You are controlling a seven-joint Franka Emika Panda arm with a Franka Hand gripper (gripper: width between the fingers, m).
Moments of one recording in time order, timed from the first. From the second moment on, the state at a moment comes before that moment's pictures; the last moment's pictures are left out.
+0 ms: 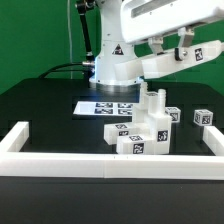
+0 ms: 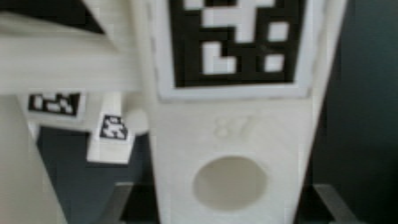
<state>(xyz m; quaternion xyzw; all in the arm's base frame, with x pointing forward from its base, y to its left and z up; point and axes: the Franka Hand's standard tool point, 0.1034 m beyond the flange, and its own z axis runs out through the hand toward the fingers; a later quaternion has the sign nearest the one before) 0.579 0.036 0.162 -0.88 0.45 -0.13 0.12</state>
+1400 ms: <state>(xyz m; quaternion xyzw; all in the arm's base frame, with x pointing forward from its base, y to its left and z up) 0.565 0.055 0.147 -0.88 0.47 0.03 0.00</state>
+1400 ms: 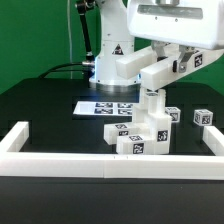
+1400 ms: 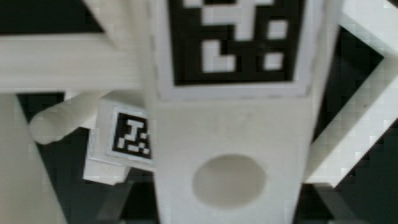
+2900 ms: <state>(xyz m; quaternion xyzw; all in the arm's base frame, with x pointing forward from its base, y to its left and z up) 0.579 0.055 0.136 -0.90 0.44 -0.03 0.02</state>
